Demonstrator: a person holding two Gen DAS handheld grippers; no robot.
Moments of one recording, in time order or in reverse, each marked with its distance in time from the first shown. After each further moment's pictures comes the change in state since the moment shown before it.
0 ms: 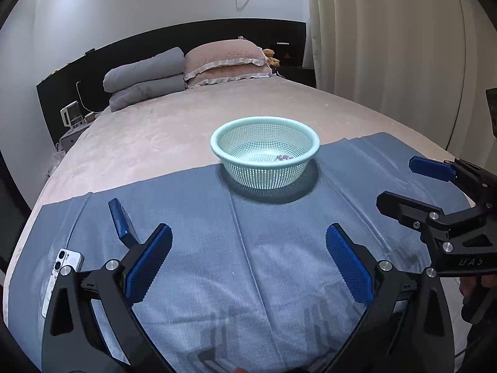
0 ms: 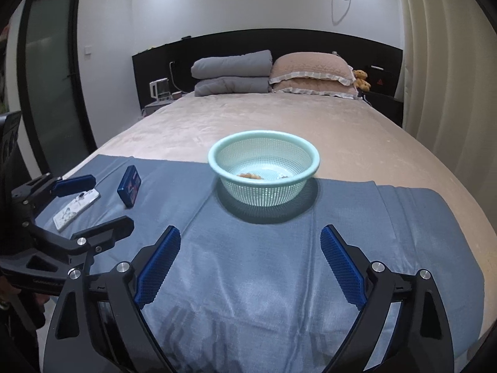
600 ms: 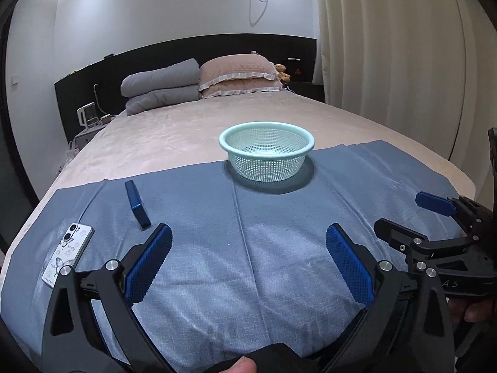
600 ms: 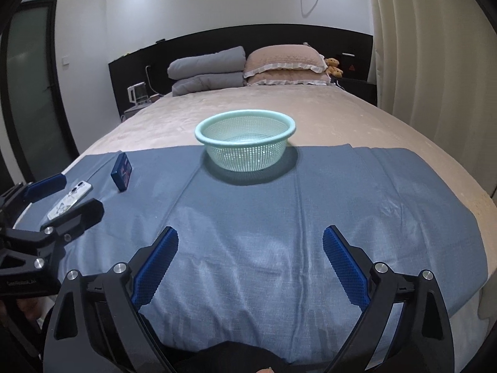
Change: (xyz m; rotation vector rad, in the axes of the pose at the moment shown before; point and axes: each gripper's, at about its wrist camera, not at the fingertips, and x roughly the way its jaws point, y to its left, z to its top) left arm -0.043 -0.013 -0.040 -0.055 -0.089 0.068; right arm -0.025 0.003 -0.058 0.099 0.021 -0.097
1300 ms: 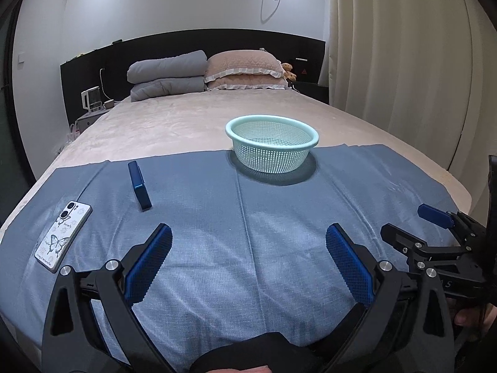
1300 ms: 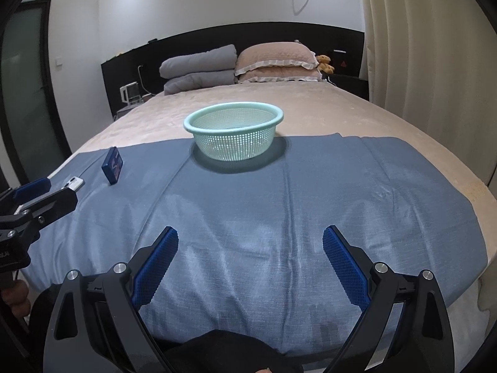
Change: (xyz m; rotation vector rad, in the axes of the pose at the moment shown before) left arm -0.001 0.011 -0.015 -0.059 0.017 -0.021; right arm 0.001 -0.005 -0.015 0.003 -0.004 -0.027
